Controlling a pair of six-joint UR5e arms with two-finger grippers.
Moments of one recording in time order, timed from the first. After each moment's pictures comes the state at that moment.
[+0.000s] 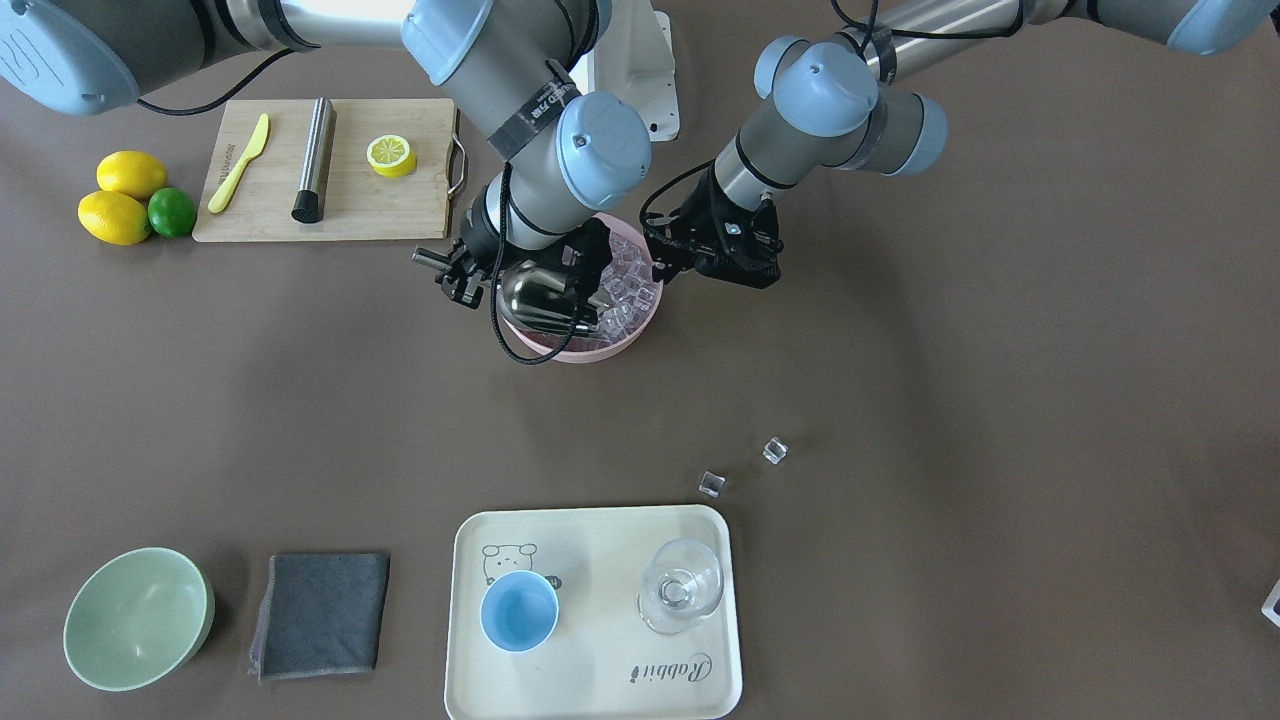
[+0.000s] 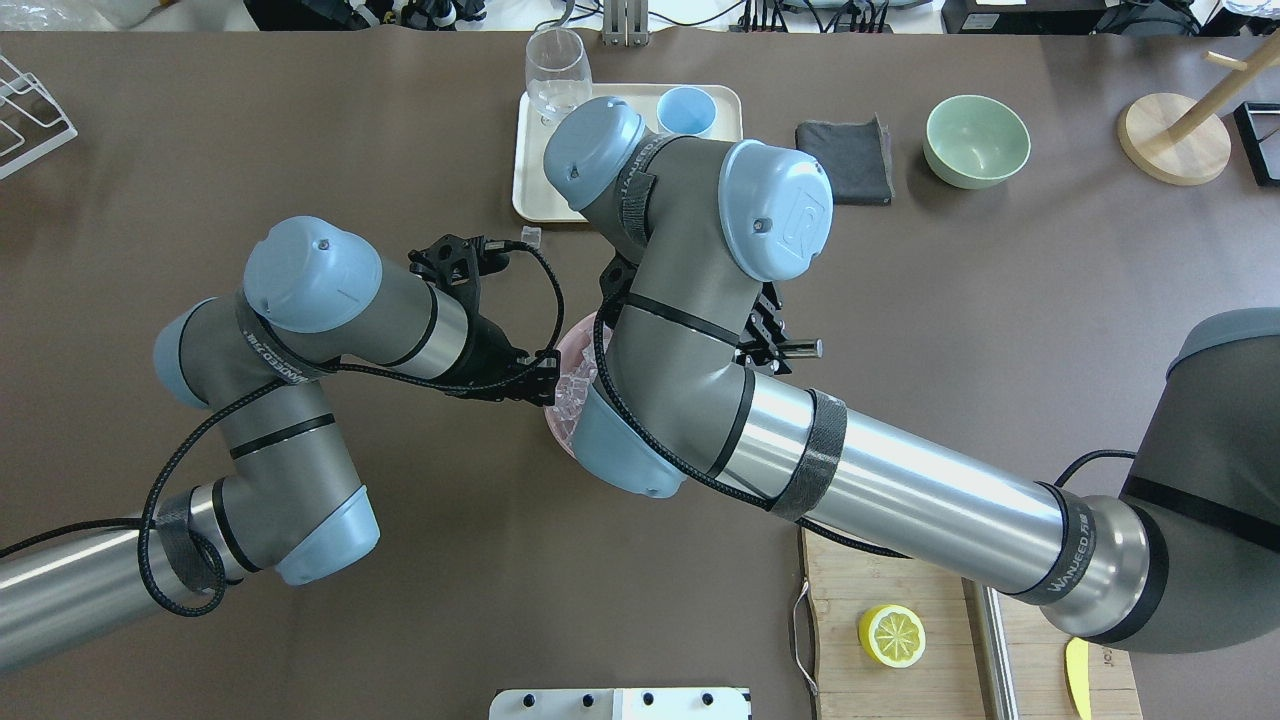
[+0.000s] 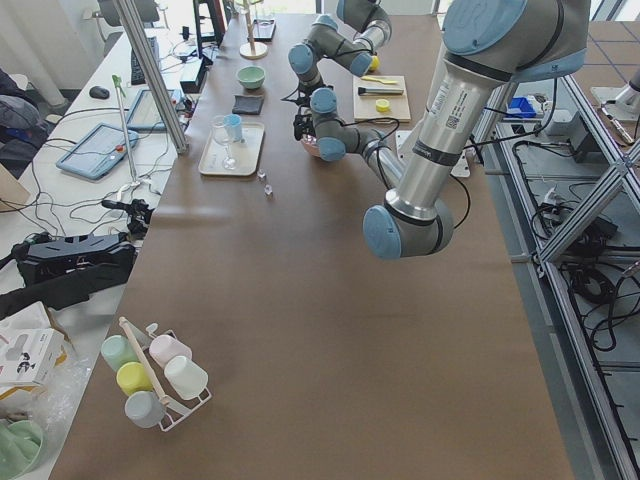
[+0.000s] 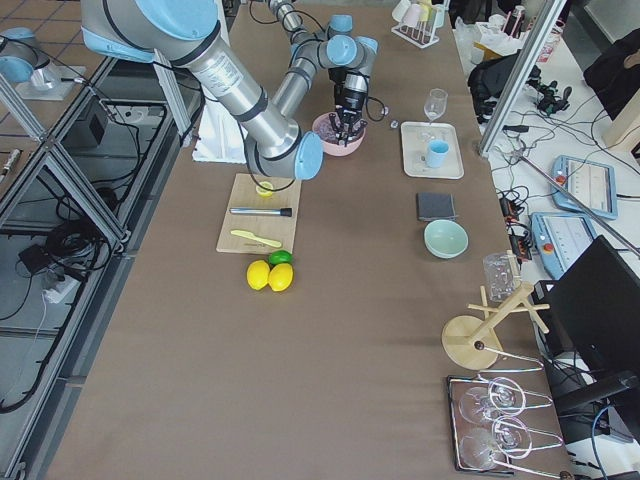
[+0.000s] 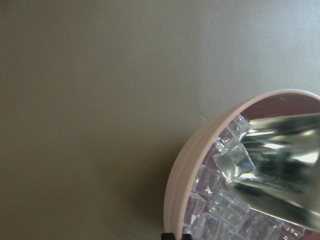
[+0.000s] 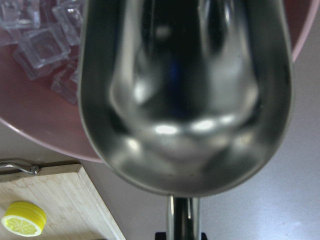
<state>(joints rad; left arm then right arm) -0.56 -2.10 -1.67 -2.11 -2.06 -1.35 0.57 -0.57 1.48 -2.41 1.82 -0.43</state>
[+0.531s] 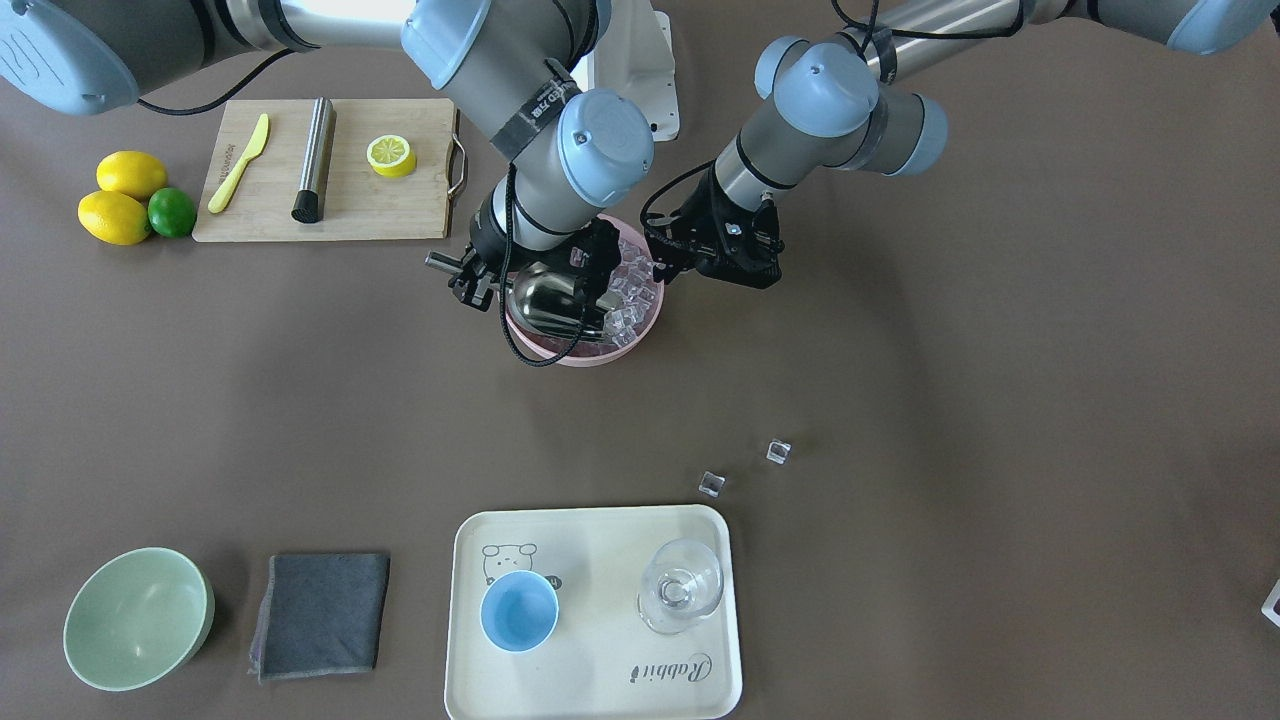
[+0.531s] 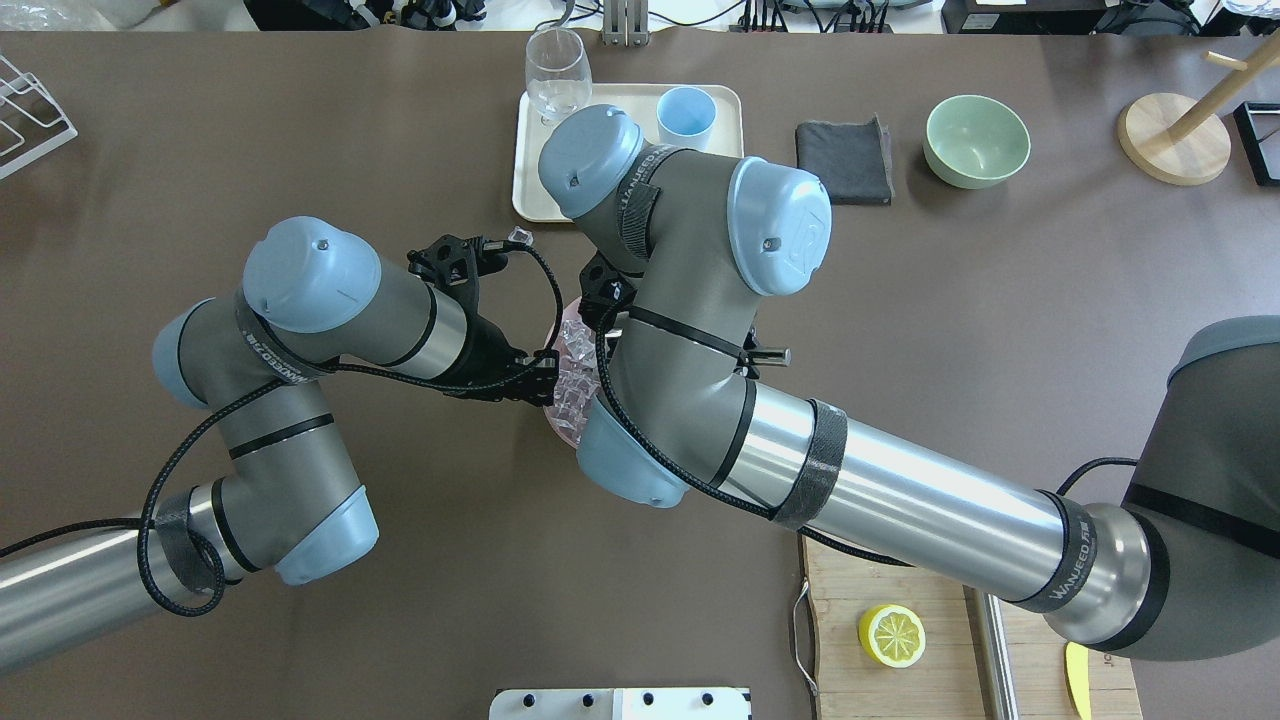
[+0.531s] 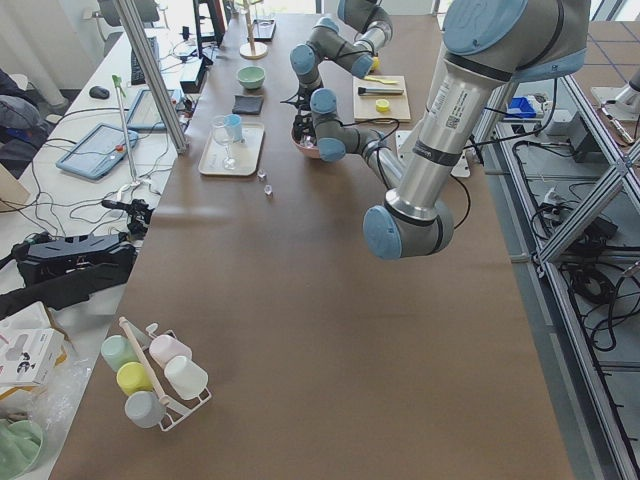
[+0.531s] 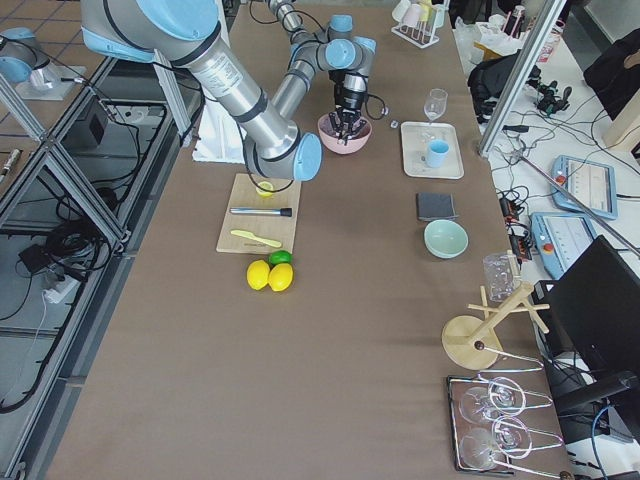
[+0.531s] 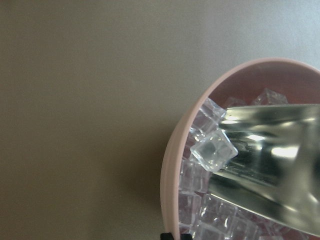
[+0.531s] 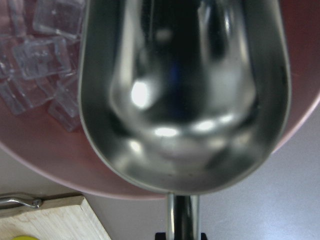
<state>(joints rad) -0.56 -2.10 -1.67 -2.11 -2.06 -1.35 0.56 -0.58 1.48 -2.31 1.85 -0.35</state>
